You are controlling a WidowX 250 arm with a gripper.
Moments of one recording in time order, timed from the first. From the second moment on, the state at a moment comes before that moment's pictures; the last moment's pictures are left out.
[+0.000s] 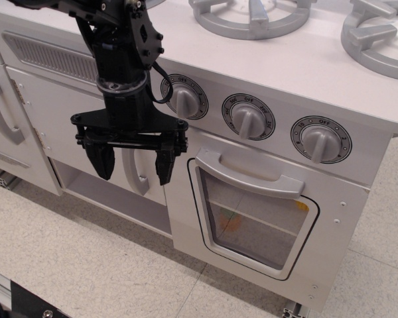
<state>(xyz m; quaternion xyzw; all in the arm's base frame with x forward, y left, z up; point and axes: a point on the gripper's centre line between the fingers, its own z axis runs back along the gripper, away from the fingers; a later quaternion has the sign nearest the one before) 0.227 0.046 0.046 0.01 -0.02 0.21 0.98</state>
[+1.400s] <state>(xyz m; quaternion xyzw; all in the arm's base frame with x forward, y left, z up) 0.244 0.048 0.057 -0.08 -0.11 0.51 0.85</state>
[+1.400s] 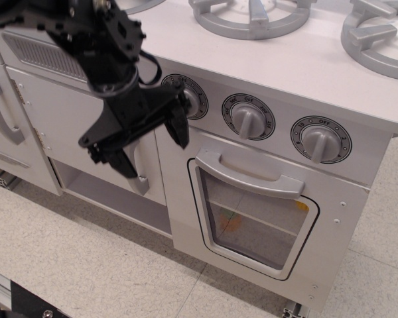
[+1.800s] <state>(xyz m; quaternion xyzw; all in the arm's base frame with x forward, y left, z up) 0.256 0.044 0.029 -0.14 -0.06 0.58 0.80</state>
